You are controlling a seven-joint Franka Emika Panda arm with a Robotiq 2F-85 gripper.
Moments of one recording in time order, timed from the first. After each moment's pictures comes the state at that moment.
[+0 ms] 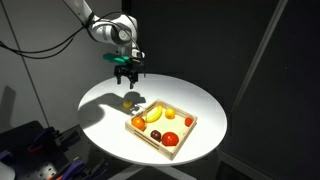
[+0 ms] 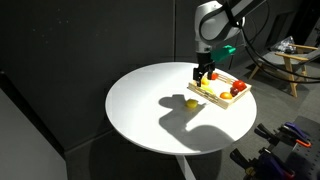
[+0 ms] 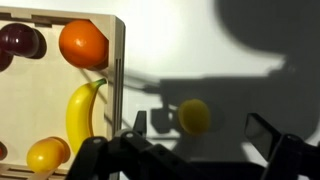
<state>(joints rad) 0.03 0.29 0.04 -2.07 -0.07 2.22 0.04</state>
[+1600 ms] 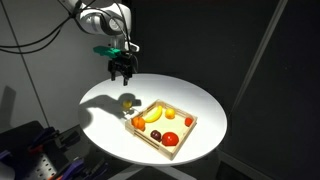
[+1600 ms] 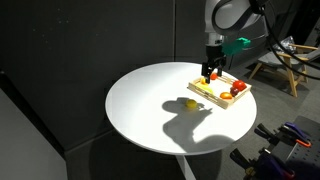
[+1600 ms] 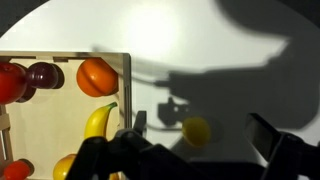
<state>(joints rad) 0.03 0.11 0.04 -2.20 -0.07 2.18 0.10</state>
